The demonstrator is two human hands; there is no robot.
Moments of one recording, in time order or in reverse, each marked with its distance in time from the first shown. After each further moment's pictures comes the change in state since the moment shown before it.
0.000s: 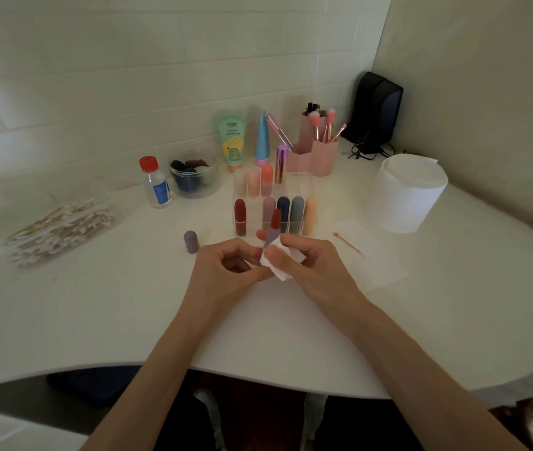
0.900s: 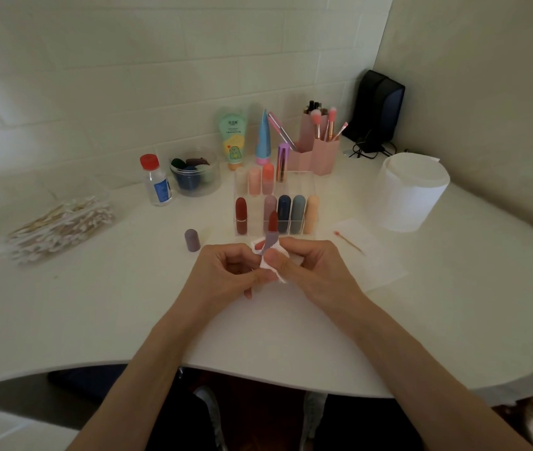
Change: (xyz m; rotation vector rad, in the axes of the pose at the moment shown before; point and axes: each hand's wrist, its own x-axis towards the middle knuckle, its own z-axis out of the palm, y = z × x) left_hand 0.003 -0.004 -0.007 -0.122 -0.167 -0.033; right_hand -0.002 -0.004 0.001 0.027 -0.042 -0.020
